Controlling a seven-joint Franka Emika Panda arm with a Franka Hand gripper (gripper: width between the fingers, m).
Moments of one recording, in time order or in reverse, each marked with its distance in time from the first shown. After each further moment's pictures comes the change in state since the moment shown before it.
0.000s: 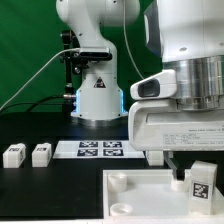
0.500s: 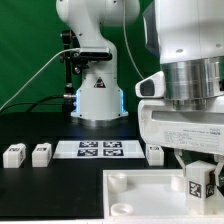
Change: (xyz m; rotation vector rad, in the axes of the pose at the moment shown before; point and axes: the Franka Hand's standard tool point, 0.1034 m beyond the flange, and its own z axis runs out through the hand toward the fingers) arm 0.000 0.002 0.001 0.003 -0.007 0.448
